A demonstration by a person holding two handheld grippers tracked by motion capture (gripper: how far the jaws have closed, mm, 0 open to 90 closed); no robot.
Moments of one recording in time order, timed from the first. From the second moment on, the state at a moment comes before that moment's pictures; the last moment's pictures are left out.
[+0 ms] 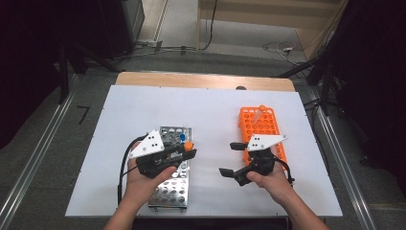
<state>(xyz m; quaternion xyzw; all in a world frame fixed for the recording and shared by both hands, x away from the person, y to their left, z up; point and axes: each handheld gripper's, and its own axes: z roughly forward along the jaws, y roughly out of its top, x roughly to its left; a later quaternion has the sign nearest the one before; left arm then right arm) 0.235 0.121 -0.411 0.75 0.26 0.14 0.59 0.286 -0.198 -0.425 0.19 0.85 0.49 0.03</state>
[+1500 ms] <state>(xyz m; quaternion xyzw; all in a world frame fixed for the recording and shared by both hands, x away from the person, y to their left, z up) 0.237 0.114 -0.435 0.76 0.32 0.23 0.52 0.303 -0.294 -0.433 0.29 0.82 0.48 0.07</state>
